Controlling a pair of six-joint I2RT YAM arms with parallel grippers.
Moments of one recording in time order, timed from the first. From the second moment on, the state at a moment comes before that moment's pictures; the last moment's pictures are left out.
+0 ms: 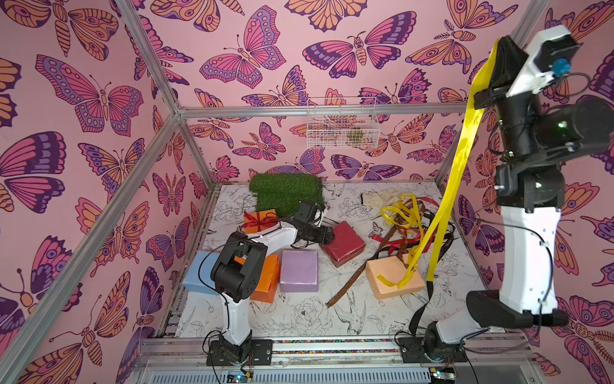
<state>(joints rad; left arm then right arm) -0.52 1.93 1.28 -0.26 0.32 -0.24 -0.01 1.62 2.33 -0.09 -0.14 -0.20</state>
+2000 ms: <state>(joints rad) -0.55 1.71 1.25 -0.47 0.26 -0.40 0.22 1.81 1.41 -0.54 -0.49 0.30</state>
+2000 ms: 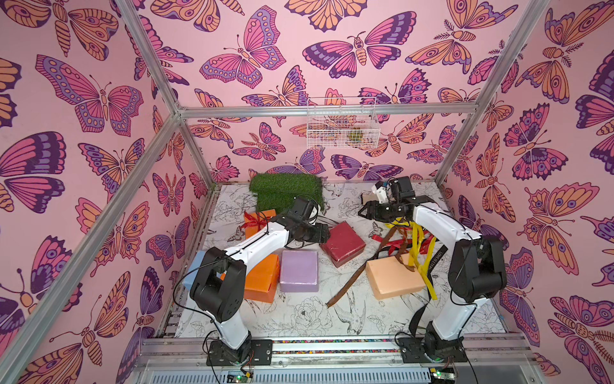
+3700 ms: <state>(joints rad) -0.52 2.43 1.97 -0.20 0.49 -0.50 0.08 2.05 1.53 -0.36 -0.47 0.44</state>
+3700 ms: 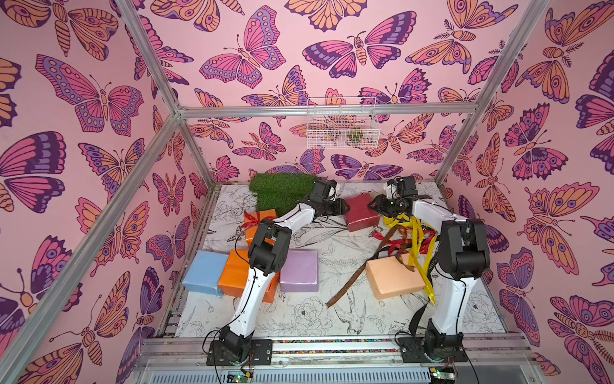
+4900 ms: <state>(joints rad) -0.05 1.67 1.37 -0.29 0.33 -0.44 0.08 1.80 1.40 -0.39 -0.45 0.36</state>
